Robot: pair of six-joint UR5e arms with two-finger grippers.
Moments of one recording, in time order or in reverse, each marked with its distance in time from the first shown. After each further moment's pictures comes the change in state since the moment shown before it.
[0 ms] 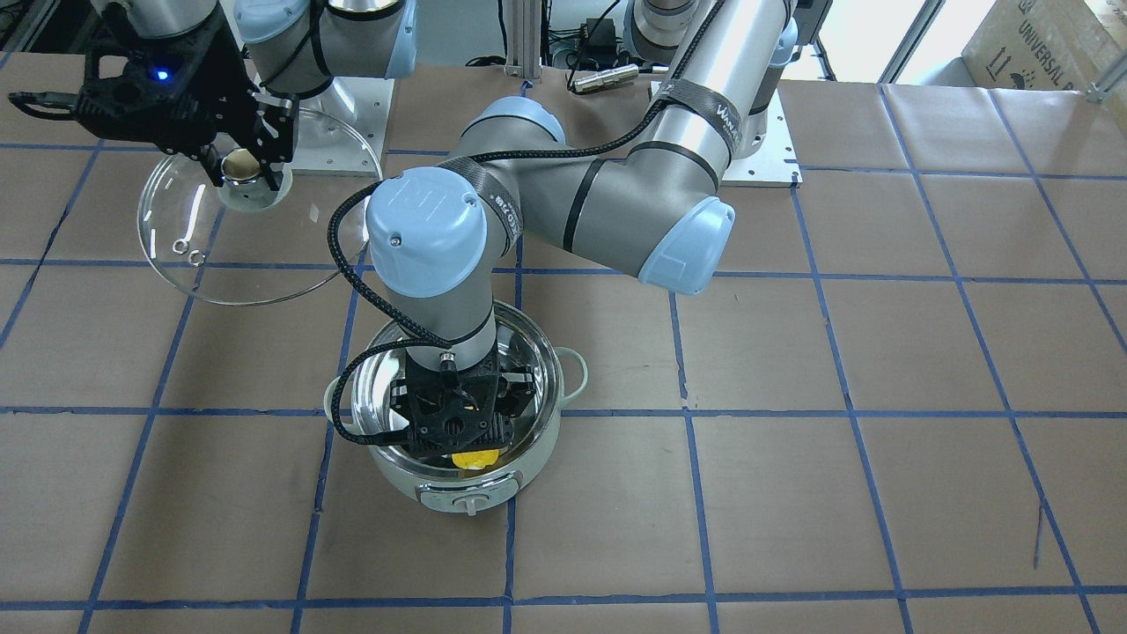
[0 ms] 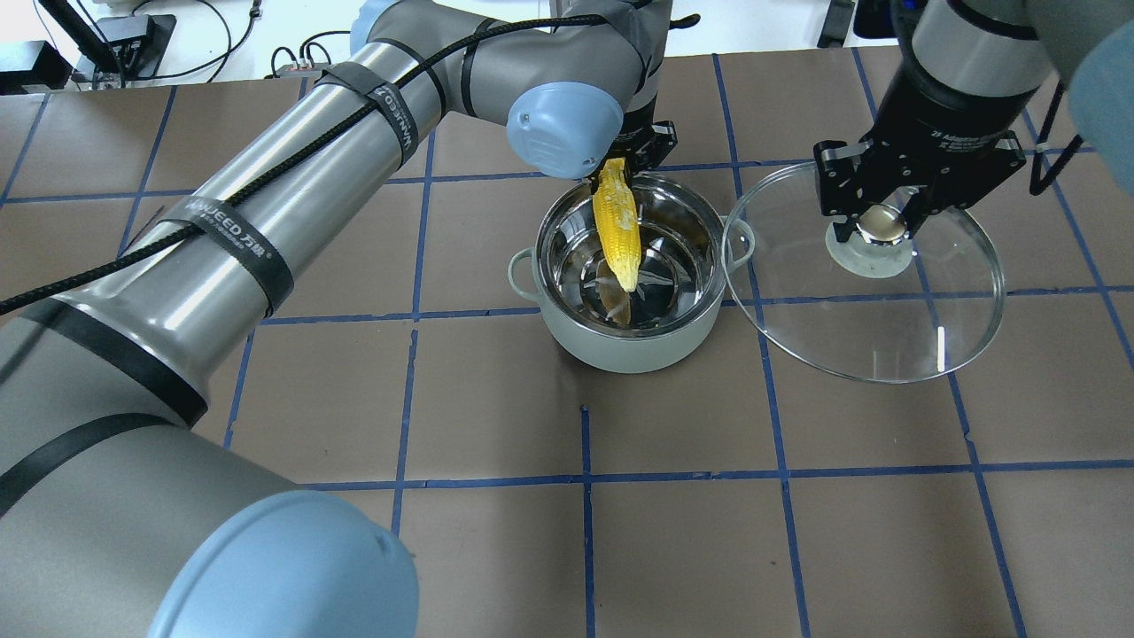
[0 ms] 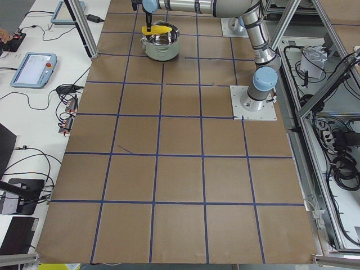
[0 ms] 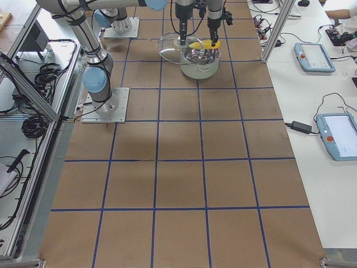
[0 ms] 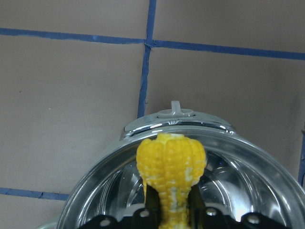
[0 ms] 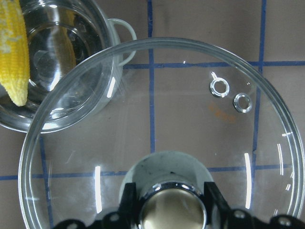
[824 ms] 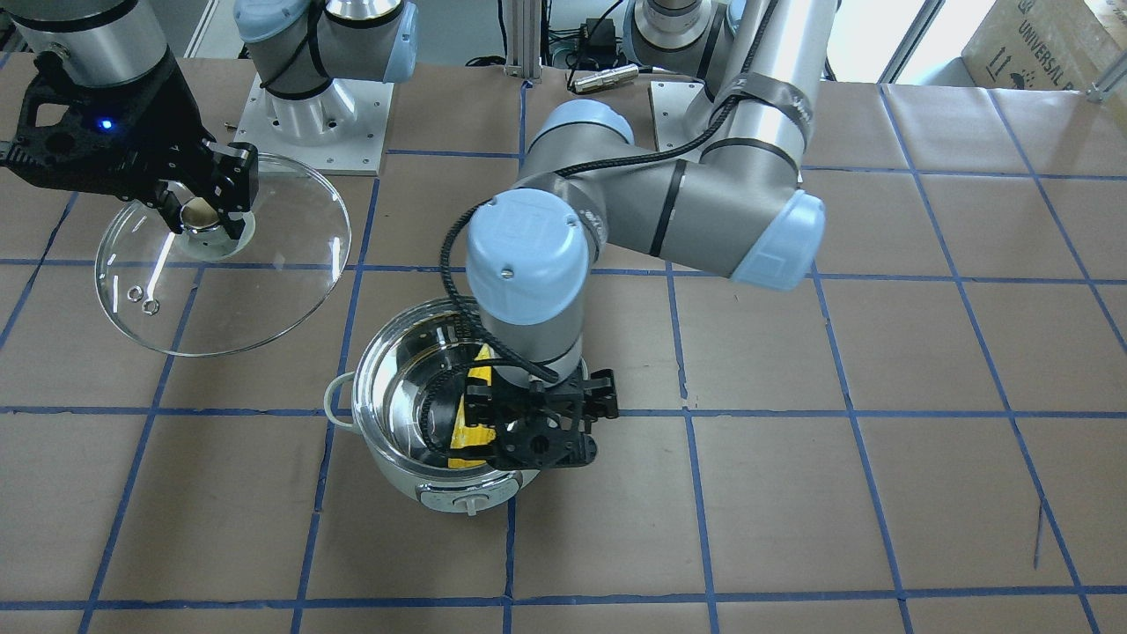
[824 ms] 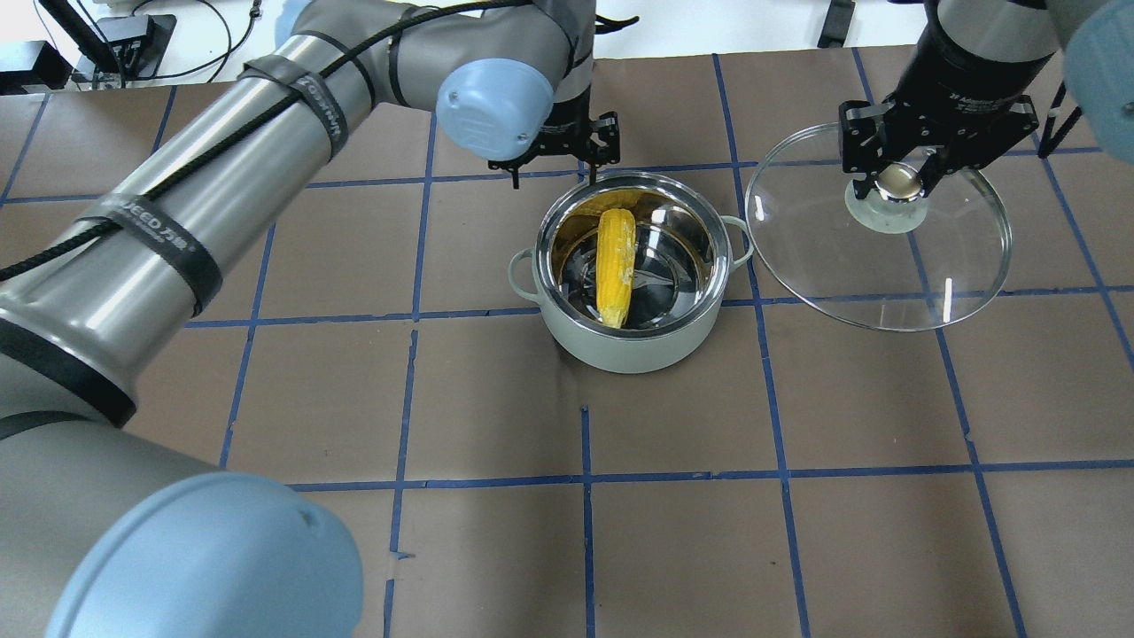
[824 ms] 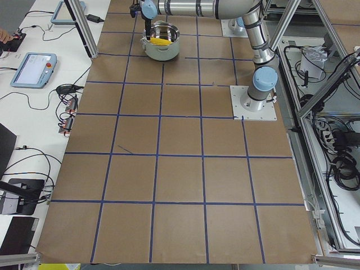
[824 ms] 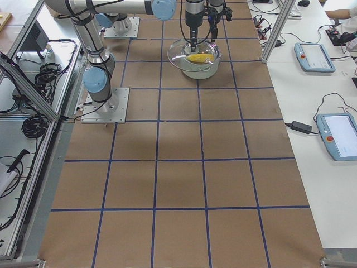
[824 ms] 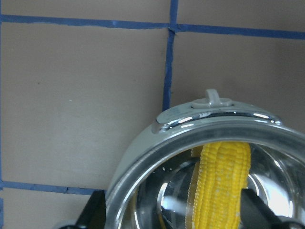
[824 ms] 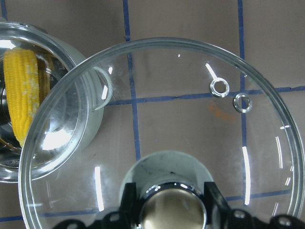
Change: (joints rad) left arm 0.125 0.069 -0.060 -0.068 -0.002 0.205; right arm -0.040 0.058 -0.010 -0.108 -0.002 -0.018
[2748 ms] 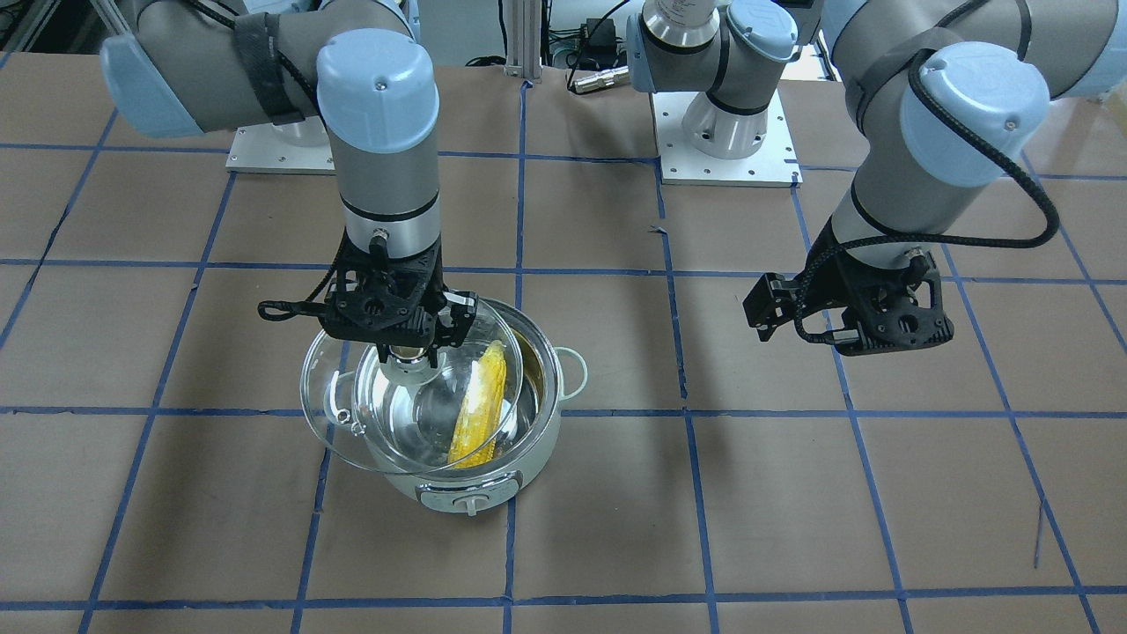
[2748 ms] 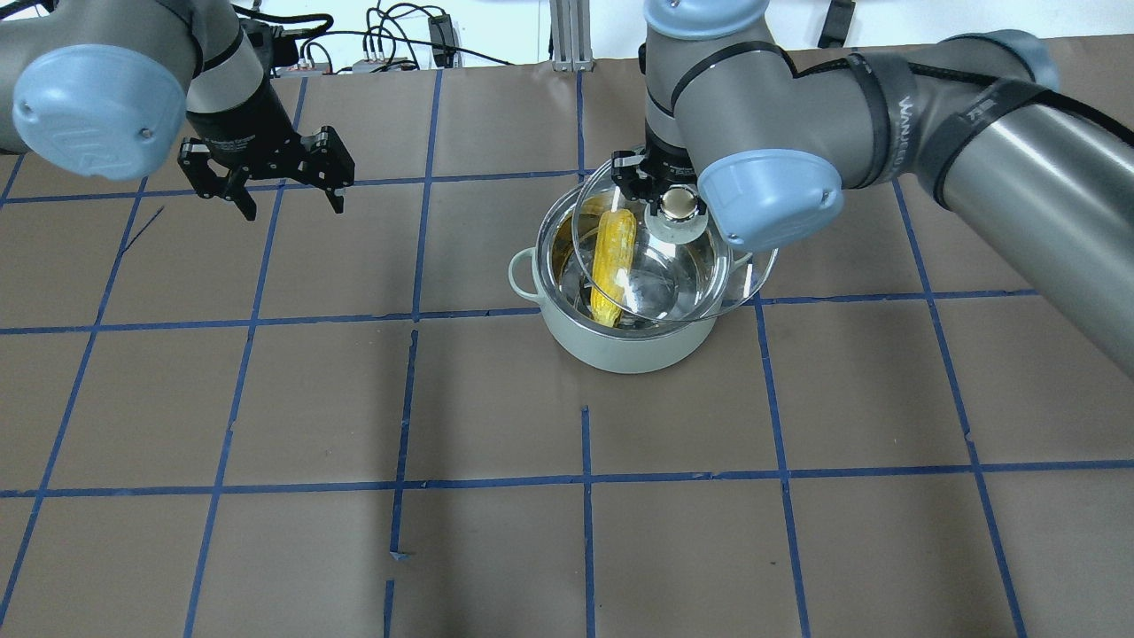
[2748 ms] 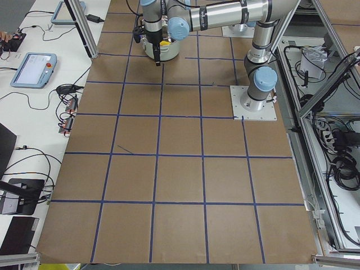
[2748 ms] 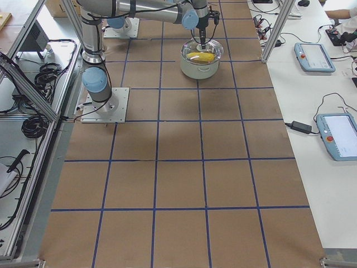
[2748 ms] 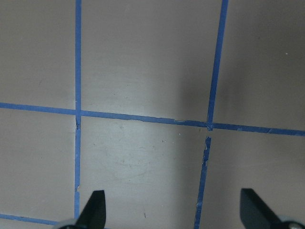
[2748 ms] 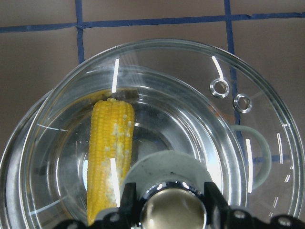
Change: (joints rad) left arm 0.396 0.389 -0.353 -0.091 -0.001 0.323; right arm 0.362 0.313 0.032 -0.455 -0.103 0.357
